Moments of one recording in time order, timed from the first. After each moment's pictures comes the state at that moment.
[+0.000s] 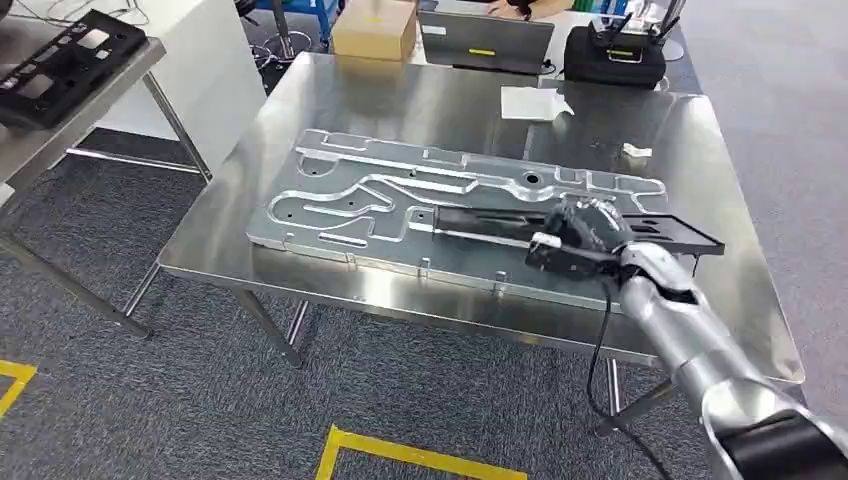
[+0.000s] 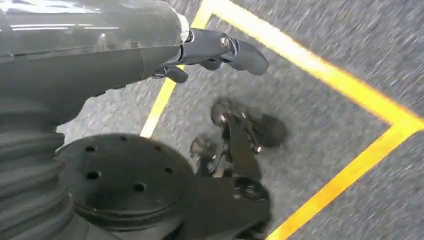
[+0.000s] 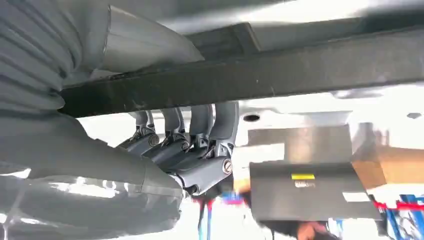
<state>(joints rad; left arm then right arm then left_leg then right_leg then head) -0.07 -0.10 -0.80 -0.16 1.22 0.17 -0.40 -0.71 -0.31 0.46 -0.86 0.86 -0.21 -0.25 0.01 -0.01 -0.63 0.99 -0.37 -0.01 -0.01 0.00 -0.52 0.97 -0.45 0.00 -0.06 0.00</state>
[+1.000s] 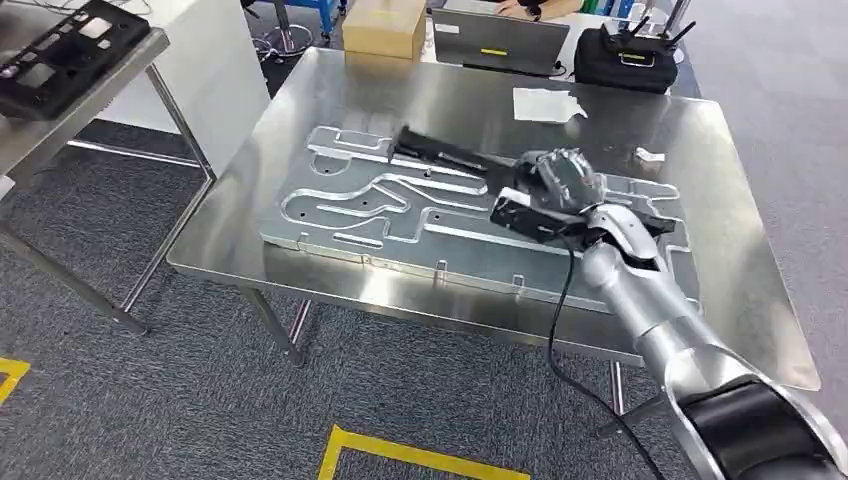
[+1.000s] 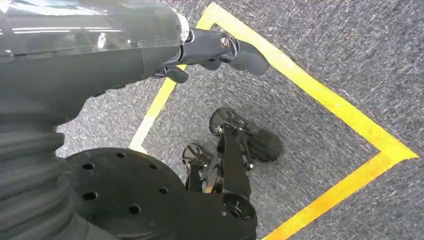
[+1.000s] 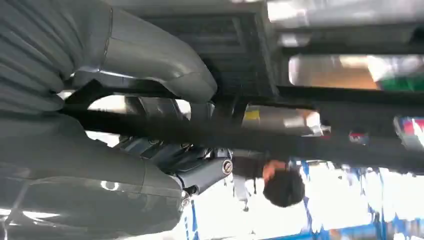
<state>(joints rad) -0.06 -0.10 -0.77 -0.16 1.27 0.19 -0.42 -0.90 -0.21 0.44 -0.84 0.74 -0.25 -0.28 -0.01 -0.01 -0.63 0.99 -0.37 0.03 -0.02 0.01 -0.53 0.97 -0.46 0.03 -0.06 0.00</state>
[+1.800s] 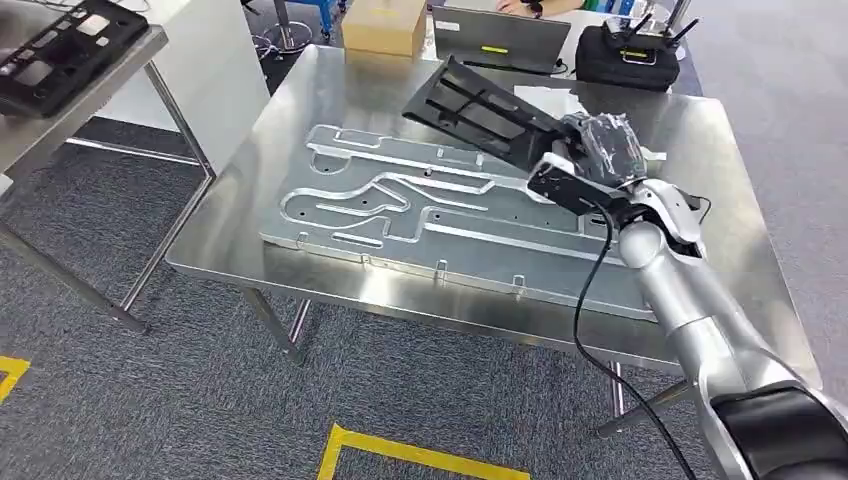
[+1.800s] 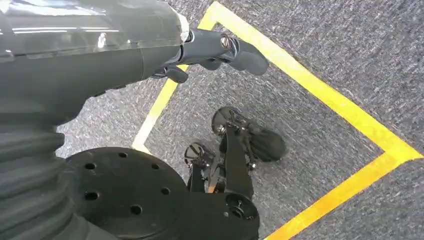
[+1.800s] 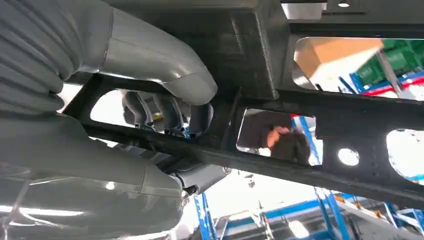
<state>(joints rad) -0.06 -0.10 -0.77 -0.16 1.27 0.18 -0.41 -0.85 -0.29 0.36 -1.01 0.71 -0.22 -0.26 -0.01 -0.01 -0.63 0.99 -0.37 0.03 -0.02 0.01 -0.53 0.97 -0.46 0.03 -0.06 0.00</state>
